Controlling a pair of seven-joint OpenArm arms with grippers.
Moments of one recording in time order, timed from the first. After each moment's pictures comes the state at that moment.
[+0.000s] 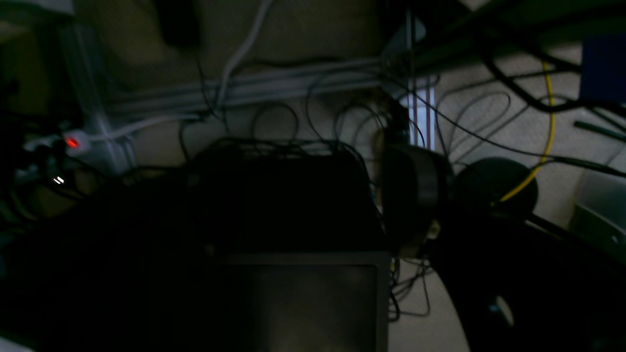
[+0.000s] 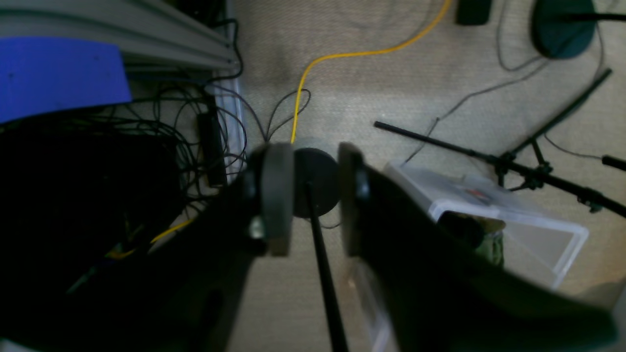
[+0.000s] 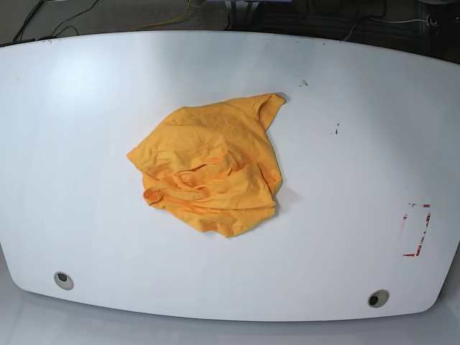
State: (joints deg) left arm 43.0 -3.0 -13.1 49.5 14.1 -8.2 -21.7; right arm -53.1 -5.8 16.0 69.3 -10.2 9.5 5.2
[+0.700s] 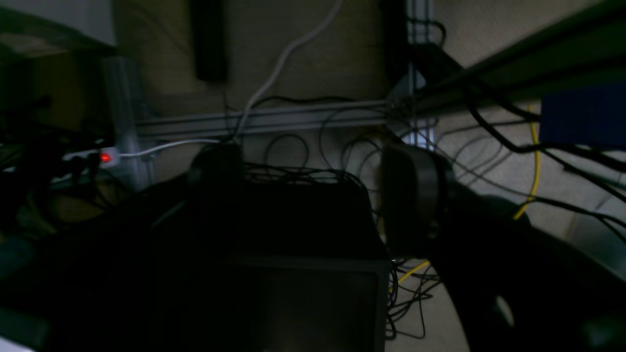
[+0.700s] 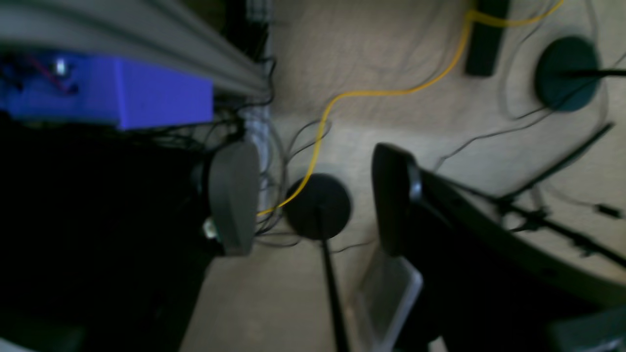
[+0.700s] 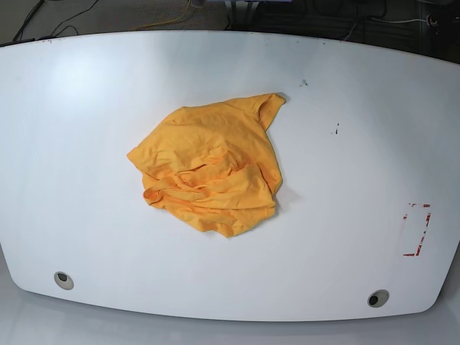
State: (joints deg) left arm 53.5 -3.2 -13.0 66.1 6.6 -8.5 -21.2; right arm -63.5 -5.9 10.5 86.0 -10.3 9.4 4.9
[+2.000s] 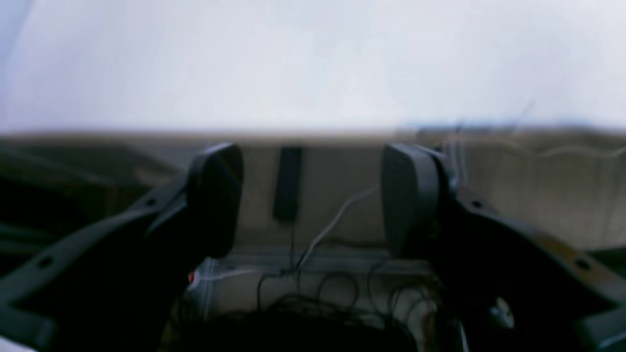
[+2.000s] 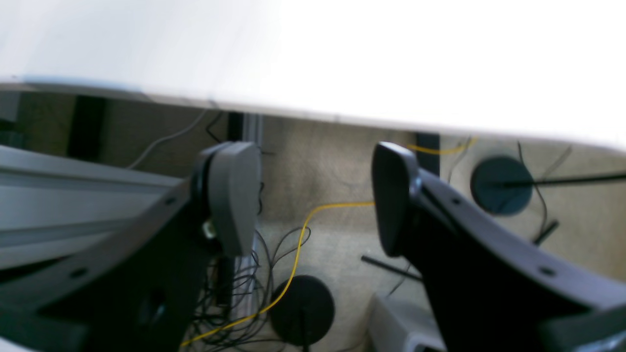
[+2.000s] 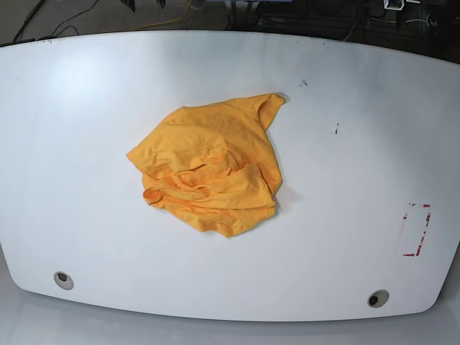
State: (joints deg) left arm 63.0 -3.6 -21.0 99.6 -1.3 -8.6 -20.9; right arm -72.1 -2.0 10.7 112.4 -2.2 9.5 5.1
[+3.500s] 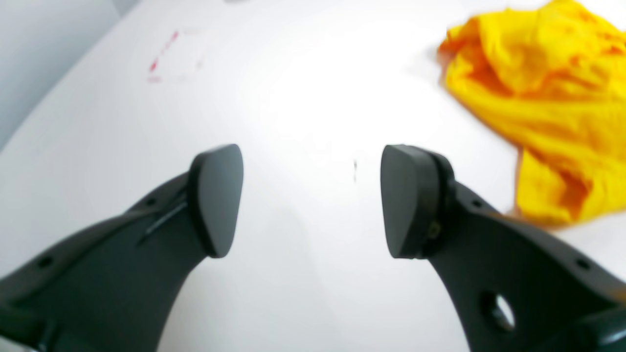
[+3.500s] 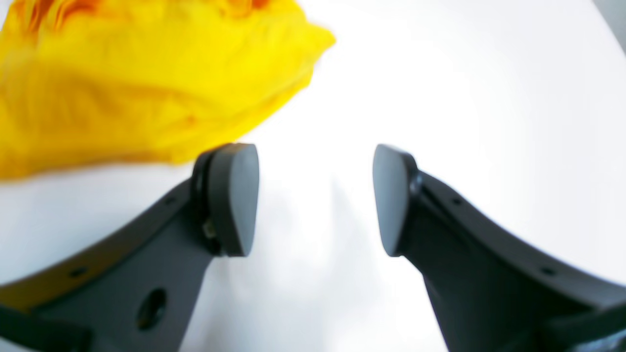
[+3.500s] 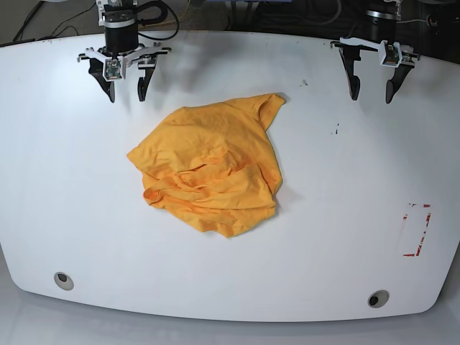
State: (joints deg) left arm 43.1 -1.5 -20.8 103.6 -0.9 -17.7 -20.5; right arm -41.9 -1.5 14.4 112.3 -2.2 9.5 -2.9
